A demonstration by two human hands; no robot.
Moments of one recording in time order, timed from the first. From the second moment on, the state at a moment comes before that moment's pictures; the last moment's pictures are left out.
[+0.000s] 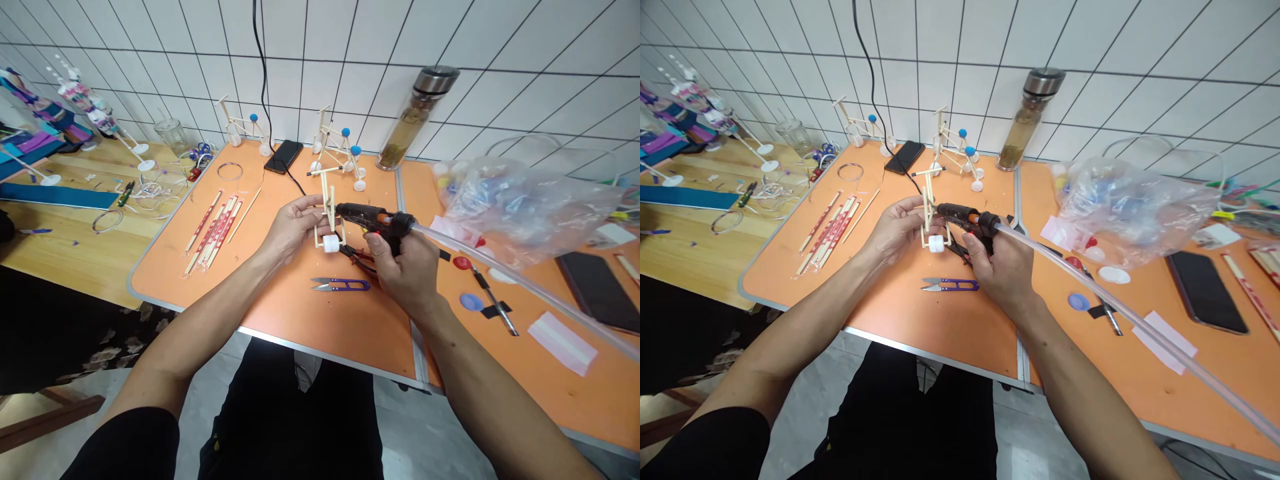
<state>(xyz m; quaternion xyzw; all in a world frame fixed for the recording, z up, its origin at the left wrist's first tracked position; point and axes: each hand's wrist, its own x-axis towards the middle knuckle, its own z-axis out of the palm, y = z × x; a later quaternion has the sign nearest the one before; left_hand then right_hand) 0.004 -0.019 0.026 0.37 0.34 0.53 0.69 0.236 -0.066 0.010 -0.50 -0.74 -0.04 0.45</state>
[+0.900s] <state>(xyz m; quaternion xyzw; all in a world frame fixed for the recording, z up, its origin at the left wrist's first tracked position) 0.006 -0.021 0.028 0.37 0.35 0.53 0.68 0.236 -0.065 0.011 -0.51 -0.74 -0.04 0.44</state>
